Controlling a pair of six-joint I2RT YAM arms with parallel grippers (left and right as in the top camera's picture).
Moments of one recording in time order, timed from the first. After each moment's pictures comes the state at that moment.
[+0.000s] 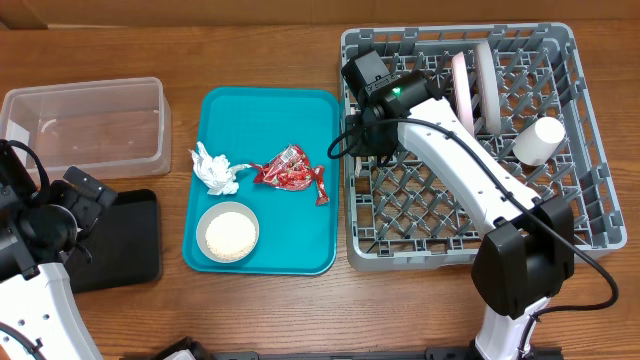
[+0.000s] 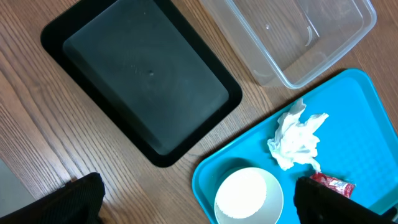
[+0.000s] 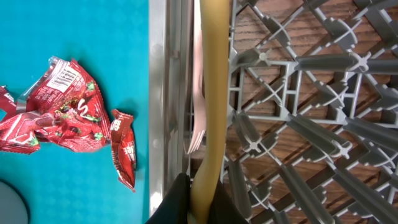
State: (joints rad) left arm 0.52 1.18 1.44 -1.38 -0.03 -0.53; right arm 0.49 1.97 1.75 -1.12 0.03 0.42
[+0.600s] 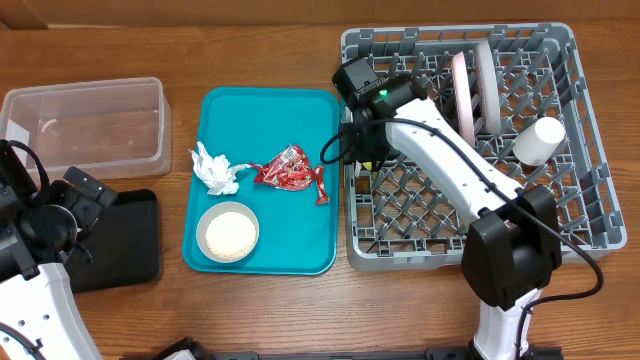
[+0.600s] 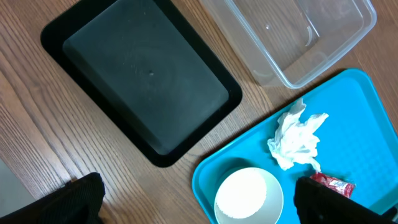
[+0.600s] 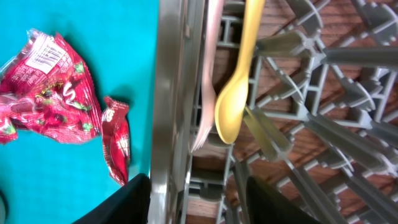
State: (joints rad) left arm 0.52 1.18 1.44 -1.38 -0.03 -0.53; right arm 0.51 2.02 1.77 -1.15 0.02 0.38
